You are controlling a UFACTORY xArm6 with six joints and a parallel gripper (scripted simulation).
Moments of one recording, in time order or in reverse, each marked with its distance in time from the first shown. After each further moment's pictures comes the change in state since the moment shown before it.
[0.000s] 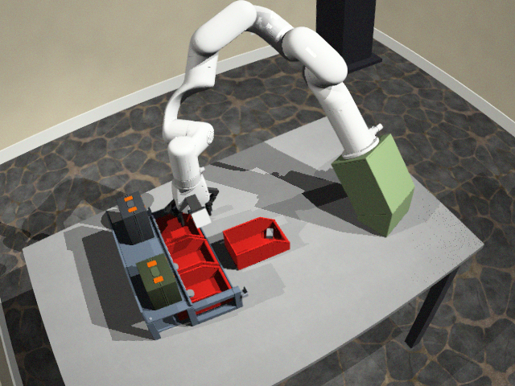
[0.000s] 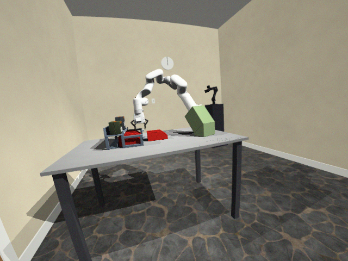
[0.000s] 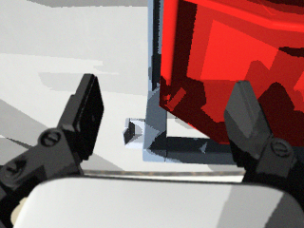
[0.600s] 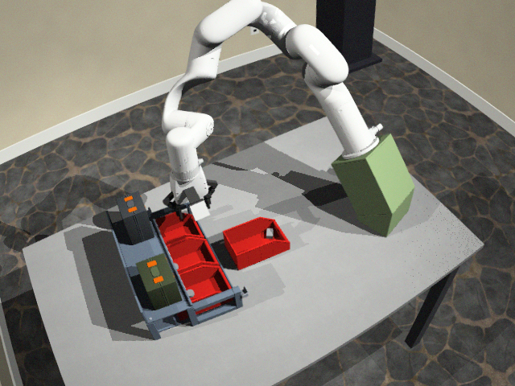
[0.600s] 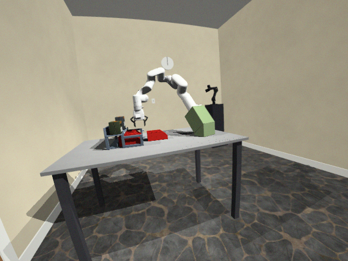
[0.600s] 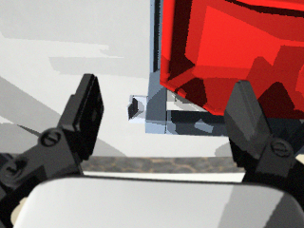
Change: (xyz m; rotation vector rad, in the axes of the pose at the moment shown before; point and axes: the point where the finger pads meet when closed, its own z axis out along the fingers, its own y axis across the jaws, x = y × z) arm 0.000 0.000 -0.031 0.000 0.000 0.000
